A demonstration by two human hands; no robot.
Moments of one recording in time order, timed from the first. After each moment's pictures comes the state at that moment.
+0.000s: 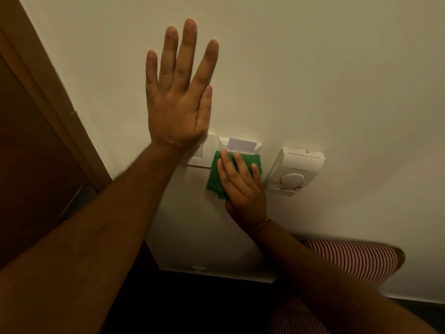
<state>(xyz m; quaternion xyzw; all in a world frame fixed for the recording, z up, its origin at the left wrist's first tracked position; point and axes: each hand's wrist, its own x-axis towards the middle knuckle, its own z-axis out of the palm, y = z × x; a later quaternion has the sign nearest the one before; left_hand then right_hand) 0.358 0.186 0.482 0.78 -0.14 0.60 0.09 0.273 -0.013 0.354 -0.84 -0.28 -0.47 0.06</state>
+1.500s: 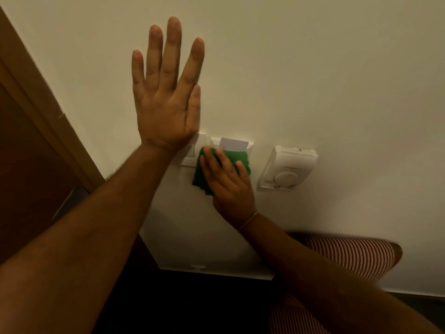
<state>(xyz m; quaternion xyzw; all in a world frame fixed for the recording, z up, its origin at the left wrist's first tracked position) 0.360 0.188 0.482 0.77 -0.14 0.62 0.09 0.276 0.001 0.359 -0.85 -0.29 -0.44 0.06</state>
